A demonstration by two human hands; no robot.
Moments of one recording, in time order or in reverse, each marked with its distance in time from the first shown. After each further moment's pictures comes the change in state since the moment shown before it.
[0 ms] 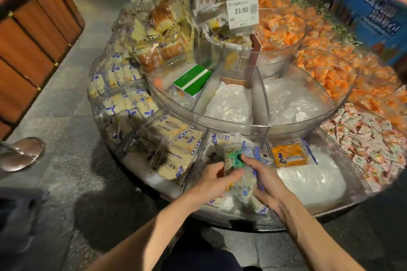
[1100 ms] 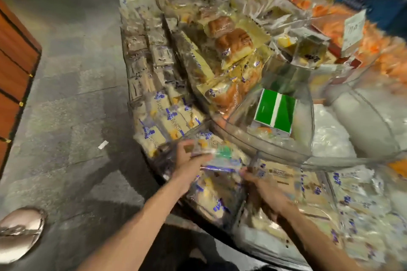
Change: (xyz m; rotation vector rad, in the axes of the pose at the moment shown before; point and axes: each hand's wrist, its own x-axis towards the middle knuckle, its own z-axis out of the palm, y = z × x) left_hand 0.104 0.008 -0.472 -0.292 0.274 -0.004; right_hand 0.231 0.046 0.336 -0.342 0.433 -0.191
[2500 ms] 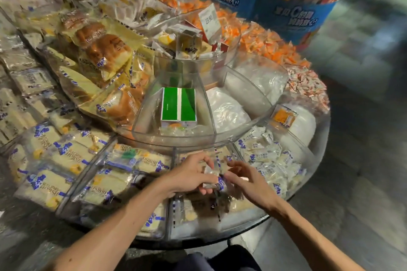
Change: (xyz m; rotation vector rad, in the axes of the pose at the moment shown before) left_hand -0.052 -0.007 0.155 0.698 -1.052 0.011; right_hand -0.092 0.036 -0.125 -0.109 0.260 -0.082
